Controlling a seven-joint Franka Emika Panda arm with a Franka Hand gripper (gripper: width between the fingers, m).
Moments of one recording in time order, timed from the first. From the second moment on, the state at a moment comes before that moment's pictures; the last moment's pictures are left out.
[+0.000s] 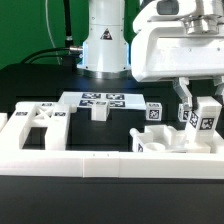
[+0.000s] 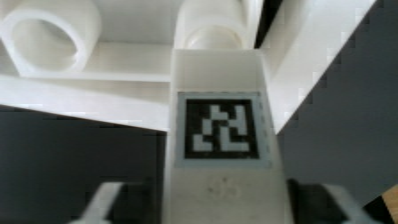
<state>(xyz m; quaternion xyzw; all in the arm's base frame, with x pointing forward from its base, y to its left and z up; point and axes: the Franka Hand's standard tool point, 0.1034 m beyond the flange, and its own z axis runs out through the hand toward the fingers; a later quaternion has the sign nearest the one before) 0.637 0.110 0.088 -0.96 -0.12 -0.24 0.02</state>
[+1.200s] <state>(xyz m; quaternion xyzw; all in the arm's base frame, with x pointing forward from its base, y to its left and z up) 0.646 0.101 0.123 -0.97 -0.12 -0.20 0.02</state>
